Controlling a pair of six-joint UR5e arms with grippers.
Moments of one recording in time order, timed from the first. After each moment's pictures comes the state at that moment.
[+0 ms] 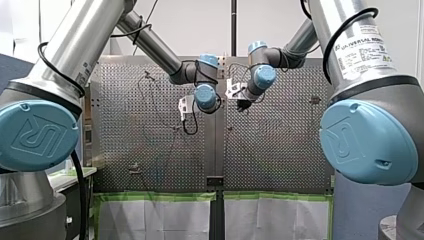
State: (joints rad) left arm -0.62 -2.00 -1.62 -2.77 -2.13 -1.74; right arm 2.12 -1.16 1.48 0.00 1.52 1.58
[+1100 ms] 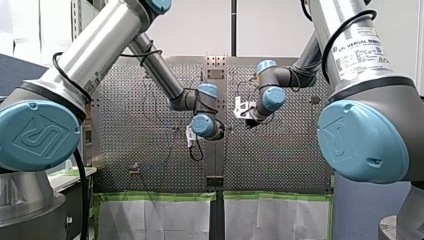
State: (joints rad) left arm -0.62 -2.16 -1.68 -2.59 -1.90 -1.75; right arm 2.07 -1.15 1.70 -0.24 1.51 1.61
